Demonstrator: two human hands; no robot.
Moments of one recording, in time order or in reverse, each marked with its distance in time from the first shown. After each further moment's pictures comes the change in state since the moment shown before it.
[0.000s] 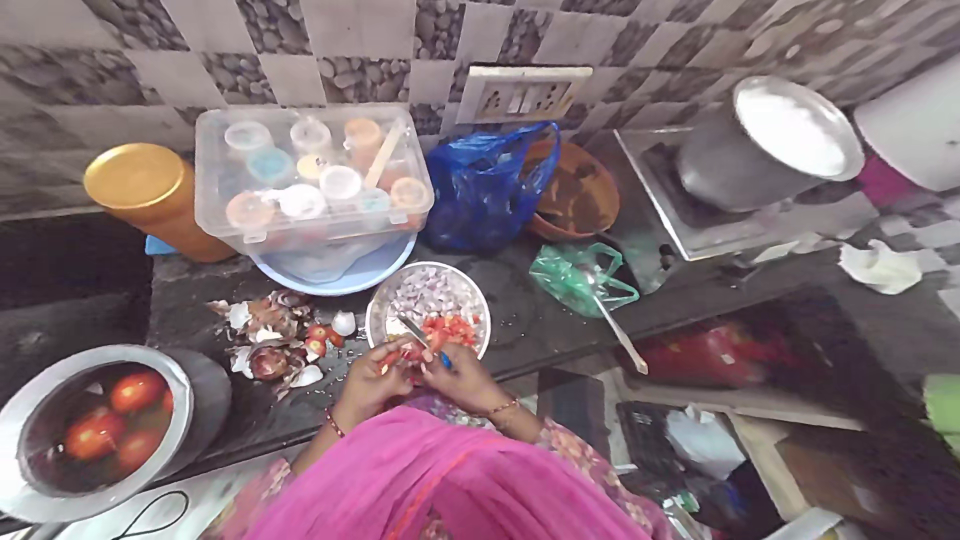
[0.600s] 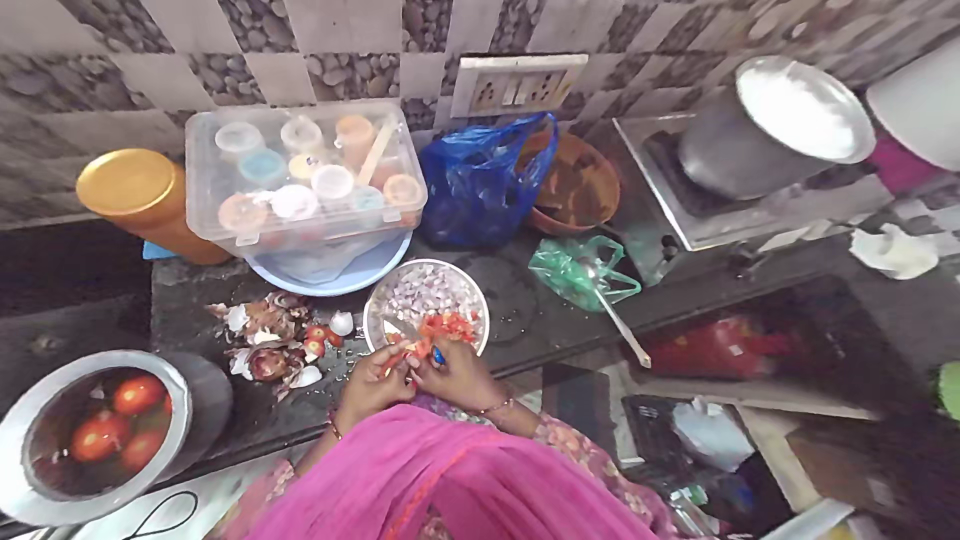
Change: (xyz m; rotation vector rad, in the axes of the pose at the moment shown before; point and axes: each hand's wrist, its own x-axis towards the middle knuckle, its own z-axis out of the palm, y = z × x) left_hand -0.004 -0.002 0.004 -0.008 -0.049 0.042; right_hand 0.001 0.001 0.004 -0.170 0.055 -0.001
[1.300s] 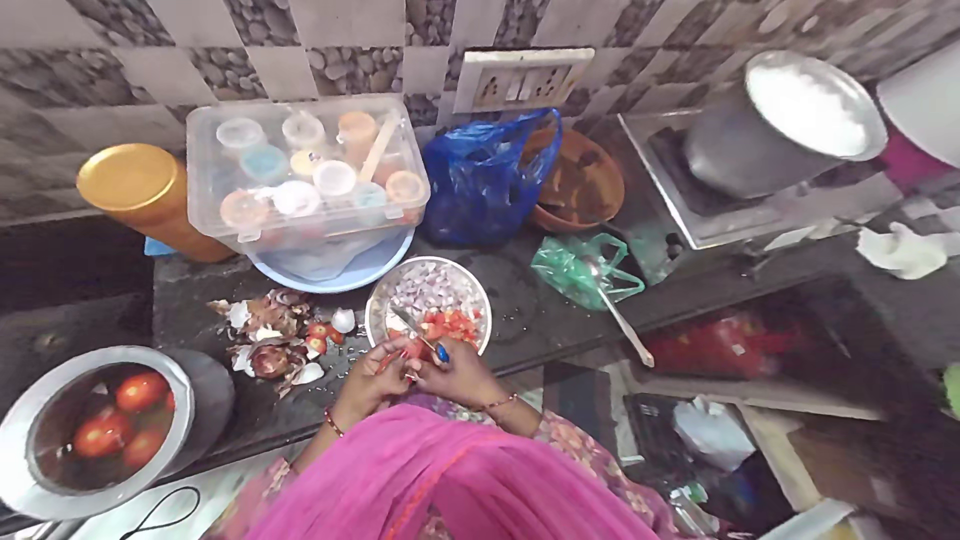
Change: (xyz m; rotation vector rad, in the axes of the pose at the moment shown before) left_hand 0.003 -0.009 -0.011 -0.183 -0.001 -0.141; right_hand -0.001 0.001 -0.003 0.130 -0.069 0.082
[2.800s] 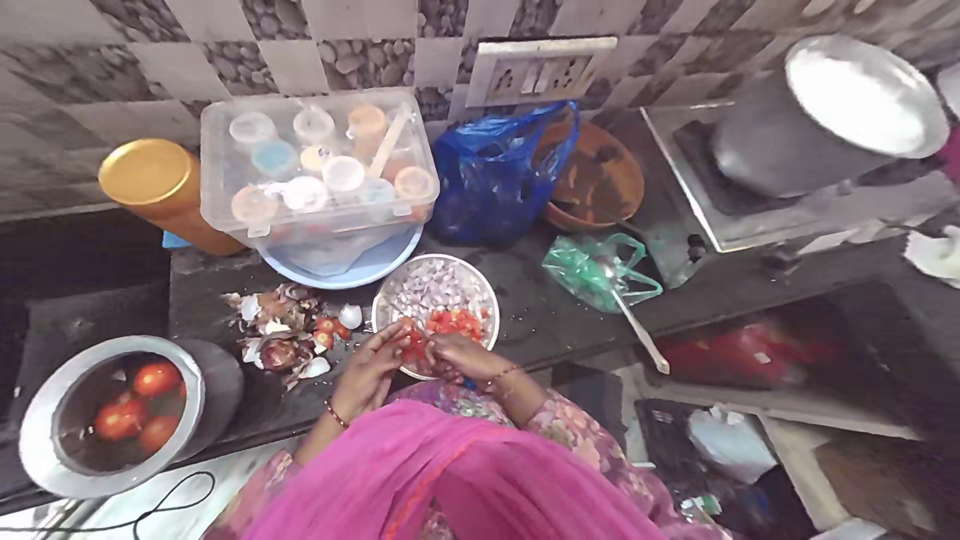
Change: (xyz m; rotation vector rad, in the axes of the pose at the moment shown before) left_hand 0.010 0.003 -0.003 -0.001 0.178 -0.061; right_hand 0.026 0.000 -0.017 0.457 -0.434 0.176
